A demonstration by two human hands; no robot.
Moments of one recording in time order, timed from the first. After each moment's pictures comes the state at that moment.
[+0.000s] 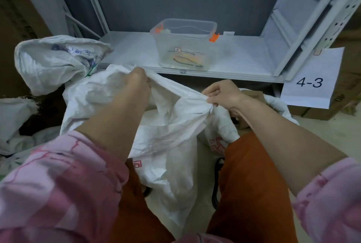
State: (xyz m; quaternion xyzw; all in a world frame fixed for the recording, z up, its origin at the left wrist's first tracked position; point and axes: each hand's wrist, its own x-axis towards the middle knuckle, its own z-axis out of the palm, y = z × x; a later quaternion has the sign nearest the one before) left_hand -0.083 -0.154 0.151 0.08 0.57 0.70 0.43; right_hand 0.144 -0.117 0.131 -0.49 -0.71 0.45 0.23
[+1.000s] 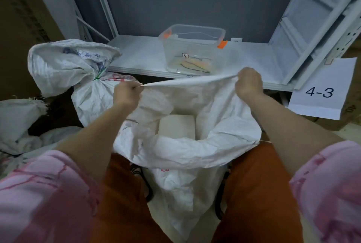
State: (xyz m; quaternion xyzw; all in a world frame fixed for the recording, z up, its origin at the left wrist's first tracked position) left_hand -0.137 -0.186 0.132 0.45 0.83 0.31 0.06; right_hand 0.141 -0.074 0.152 -0.65 -0.70 0.14 0.25
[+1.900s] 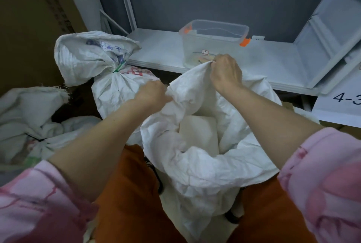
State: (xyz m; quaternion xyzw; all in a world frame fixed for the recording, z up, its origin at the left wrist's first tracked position) left_hand -0.125 -0.206 0.157 0.56 0.82 0.04 0.07; right_hand 0.034 -0.094 0.170 -0.55 -0.79 0.07 0.26
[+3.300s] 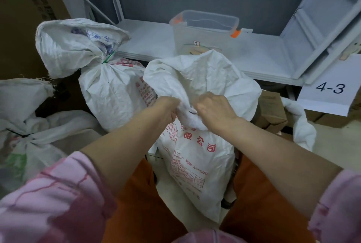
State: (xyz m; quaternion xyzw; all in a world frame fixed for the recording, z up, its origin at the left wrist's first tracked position) left_hand -0.080 -0.201 0.097 0.14 0.72 0.42 0.54; right_hand 0.065 -0.183 0.103 -0.33 -0.93 -0.14 0.08
